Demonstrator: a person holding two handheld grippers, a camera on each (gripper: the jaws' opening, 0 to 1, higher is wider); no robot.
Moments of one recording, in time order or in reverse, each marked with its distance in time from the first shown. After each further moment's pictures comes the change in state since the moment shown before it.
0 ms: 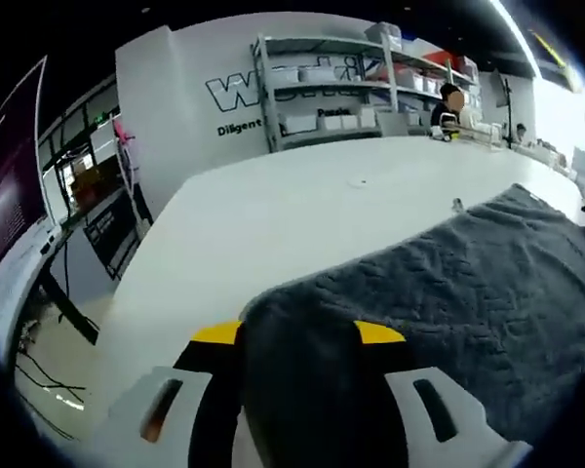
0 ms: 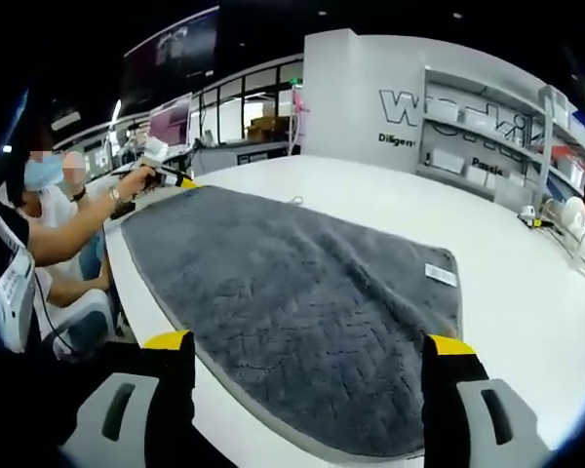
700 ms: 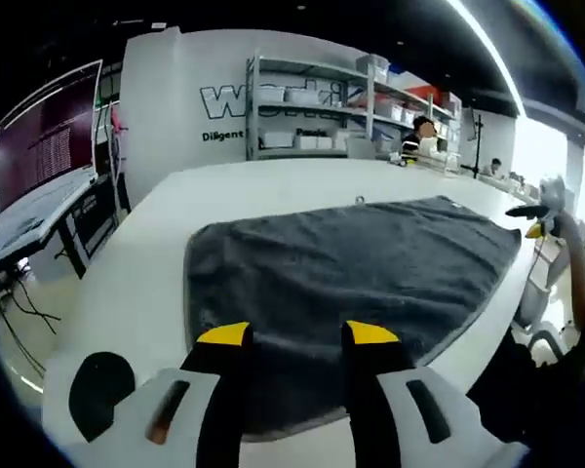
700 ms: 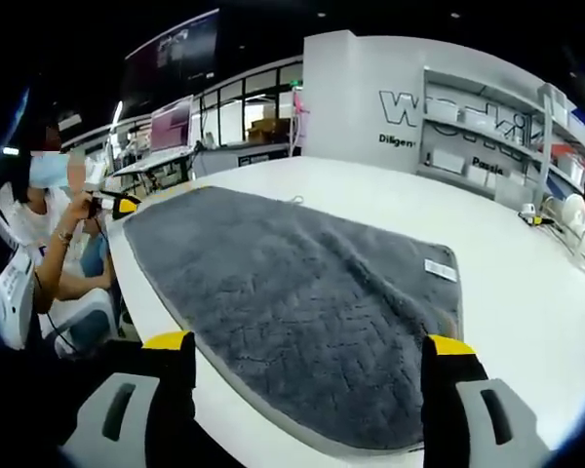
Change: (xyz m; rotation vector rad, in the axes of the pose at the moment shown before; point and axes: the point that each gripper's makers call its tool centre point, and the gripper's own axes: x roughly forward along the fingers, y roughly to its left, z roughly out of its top) left arm -0.157 -0.089 -0.084 -0.070 -0.018 -0.118; right arm -0.004 -0.001 -0.005 0.007 -0.007 0.011
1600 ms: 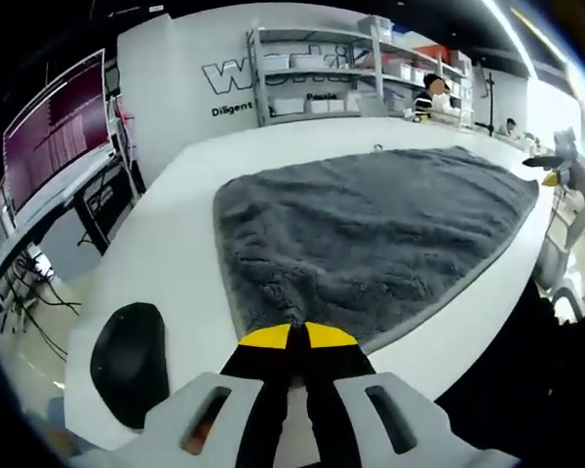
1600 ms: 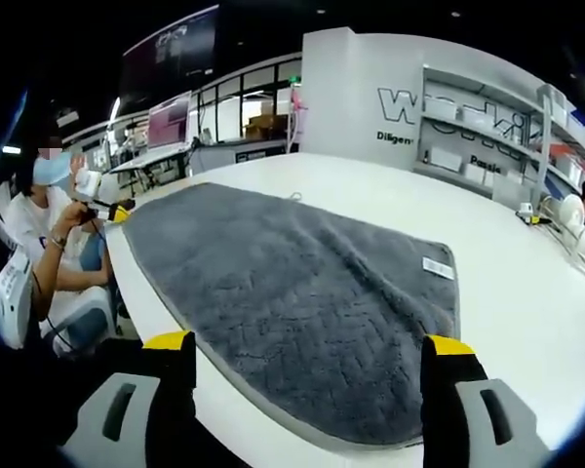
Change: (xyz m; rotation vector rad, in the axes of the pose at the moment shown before) left arm -0.010 0.030 -0.043 0.075 0.138 0.099; right arm -0.004 0.000 0.000 -0.003 0.017 -0.025
